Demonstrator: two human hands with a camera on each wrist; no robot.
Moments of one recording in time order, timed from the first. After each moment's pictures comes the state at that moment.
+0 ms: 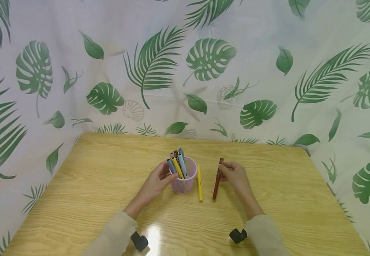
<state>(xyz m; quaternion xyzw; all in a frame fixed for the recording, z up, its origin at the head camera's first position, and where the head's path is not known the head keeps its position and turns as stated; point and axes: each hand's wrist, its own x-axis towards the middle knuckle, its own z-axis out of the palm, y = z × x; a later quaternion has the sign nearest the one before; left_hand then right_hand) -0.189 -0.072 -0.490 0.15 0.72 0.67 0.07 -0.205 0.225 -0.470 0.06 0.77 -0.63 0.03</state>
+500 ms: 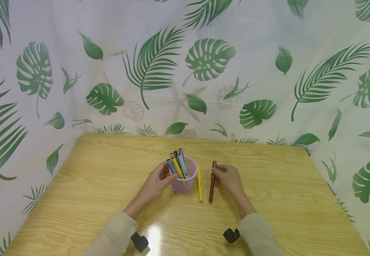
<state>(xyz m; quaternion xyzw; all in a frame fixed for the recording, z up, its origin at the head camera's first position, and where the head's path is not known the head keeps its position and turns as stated) -0.190 -0.073 -0.492 0.15 0.73 0.67 0.07 -0.209 0.208 -0.484 0.07 0.82 -0.57 0.02</state>
